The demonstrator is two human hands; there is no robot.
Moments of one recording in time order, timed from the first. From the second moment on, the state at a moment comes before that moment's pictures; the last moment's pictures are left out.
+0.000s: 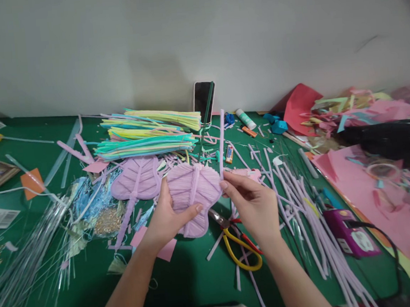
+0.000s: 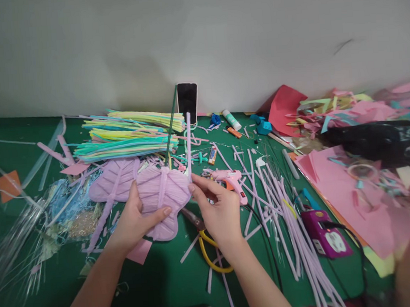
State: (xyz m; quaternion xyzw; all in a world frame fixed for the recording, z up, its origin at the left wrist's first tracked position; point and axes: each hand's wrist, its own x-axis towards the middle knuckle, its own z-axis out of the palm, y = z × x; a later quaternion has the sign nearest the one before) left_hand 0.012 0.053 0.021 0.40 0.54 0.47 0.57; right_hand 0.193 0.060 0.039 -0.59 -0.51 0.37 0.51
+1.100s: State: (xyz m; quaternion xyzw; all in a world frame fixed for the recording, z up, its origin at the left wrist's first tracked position) left_hand 0.007 0.050 0.015 0.46 0.54 0.39 0.59; right_hand 0.204 0.067 0.040 -0.53 -0.60 0.34 0.49
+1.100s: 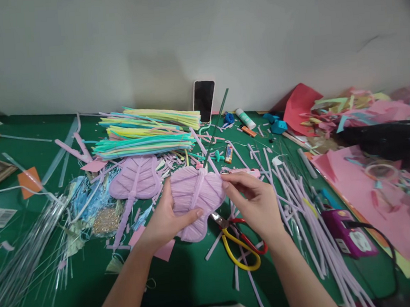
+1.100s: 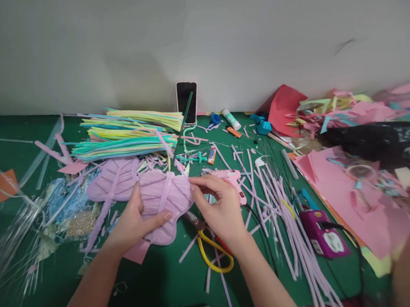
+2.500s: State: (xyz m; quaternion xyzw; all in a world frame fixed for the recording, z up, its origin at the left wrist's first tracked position) left_hand 0.006 0.048 0.021 0.48 0.52 0.35 0.62; right_hand 0.216 0.075 0.064 -0.42 -0.79 0.22 0.39
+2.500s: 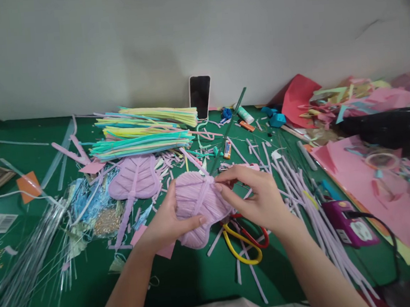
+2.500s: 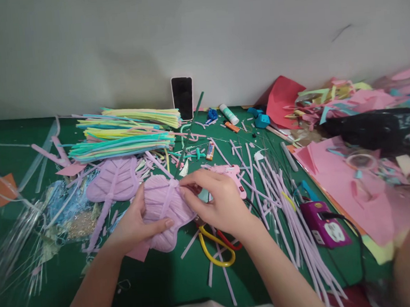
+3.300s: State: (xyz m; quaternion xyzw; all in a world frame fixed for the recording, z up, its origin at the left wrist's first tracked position) left_hand -0.027 0.111 0.061 0.36 0.47 0.36 0.72; right_hand 0.182 0.083 0.019 -0.56 -0.47 0.38 0.57
